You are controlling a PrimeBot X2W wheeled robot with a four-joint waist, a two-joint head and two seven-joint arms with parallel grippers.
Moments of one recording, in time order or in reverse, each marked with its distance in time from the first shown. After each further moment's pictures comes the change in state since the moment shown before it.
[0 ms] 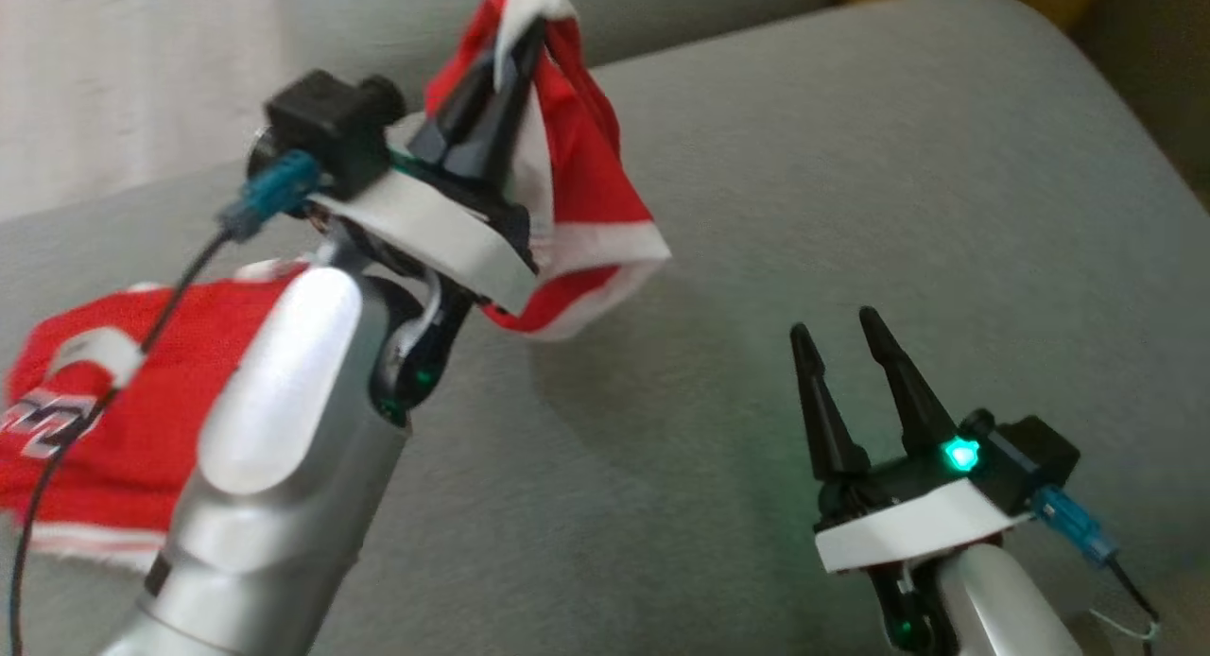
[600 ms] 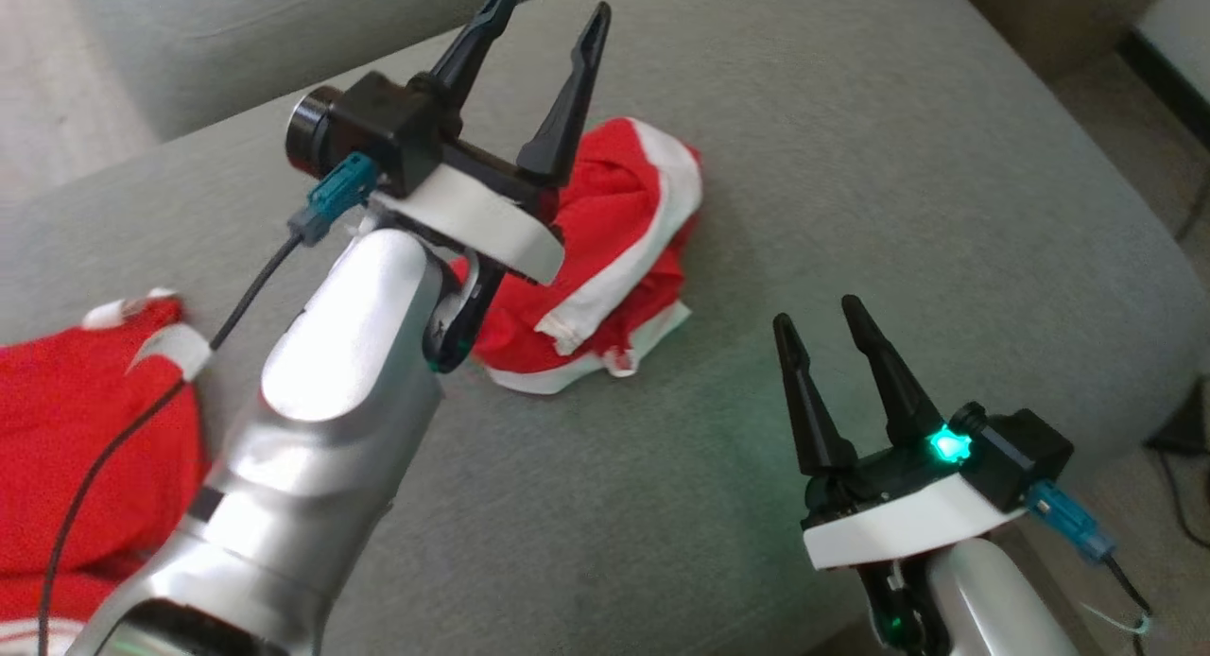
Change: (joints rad) left arm -0.149 -0.055 -0.099 0.334 0.066 -0.011 -0.295; right arm -0.016 0.000 0.043 -0.039 0.032 0.000 0.000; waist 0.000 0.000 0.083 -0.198
